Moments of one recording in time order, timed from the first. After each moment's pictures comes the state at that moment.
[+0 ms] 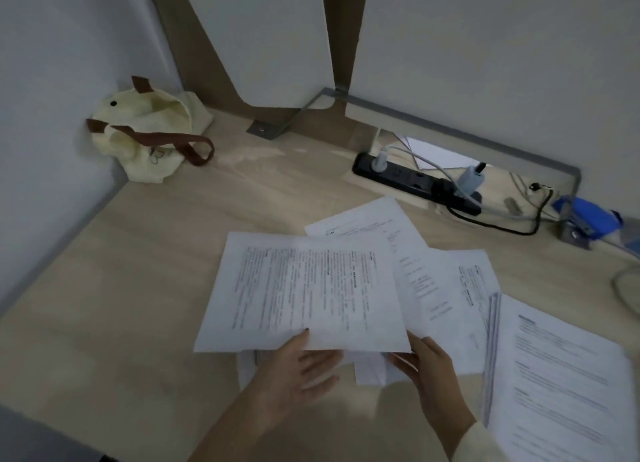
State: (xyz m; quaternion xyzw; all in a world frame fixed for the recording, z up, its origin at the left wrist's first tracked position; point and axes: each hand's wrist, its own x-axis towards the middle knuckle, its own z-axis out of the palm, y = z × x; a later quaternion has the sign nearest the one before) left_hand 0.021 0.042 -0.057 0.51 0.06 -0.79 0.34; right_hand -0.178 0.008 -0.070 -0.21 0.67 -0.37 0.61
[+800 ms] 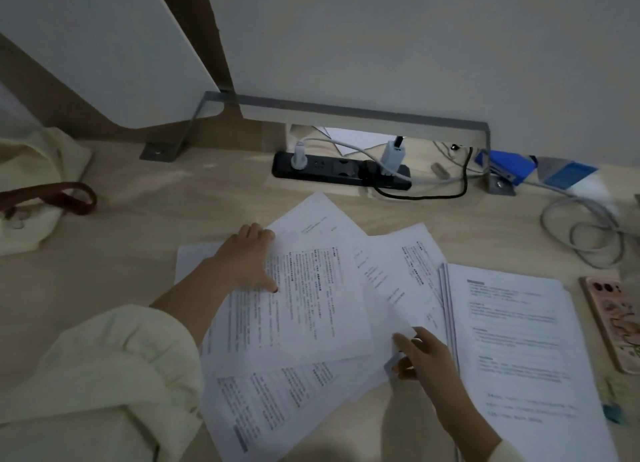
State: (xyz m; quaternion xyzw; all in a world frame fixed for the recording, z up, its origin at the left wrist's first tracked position) left_hand 0.023 -0.171 -0.086 0.55 -0.78 -0.25 -0.16; right_hand -0.237 0.003 -0.088 -0.28 0.76 -0.31 0.50
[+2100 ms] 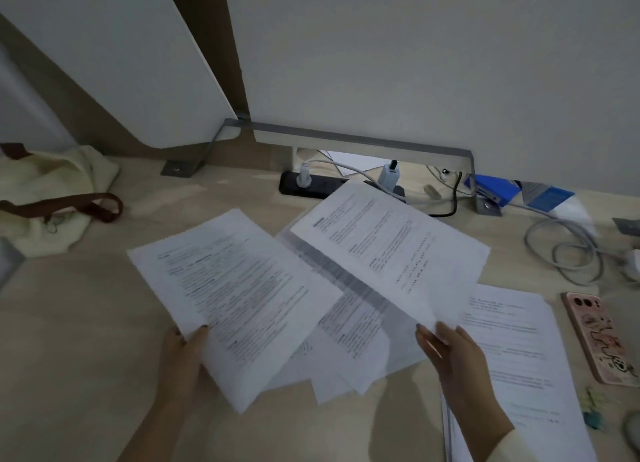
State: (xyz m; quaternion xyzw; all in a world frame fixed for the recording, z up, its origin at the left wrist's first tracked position) left_hand 0.071 -0.019 -0.083 0.67 -0.28 -0.51 0.46; right_hand -0.248 0.001 -0.036 -0.05 0.62 -0.58 0.52
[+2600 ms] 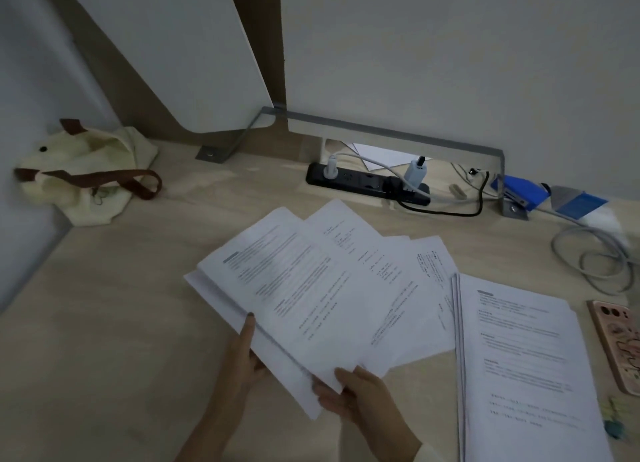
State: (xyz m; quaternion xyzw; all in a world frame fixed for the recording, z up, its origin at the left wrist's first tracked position) left_hand 0.039 0.022 -0.094 0.62 -0.14 -0.64 0.43; right_hand -0.136 0.048 -0.074 -0.11 0.59 -0.30 0.74
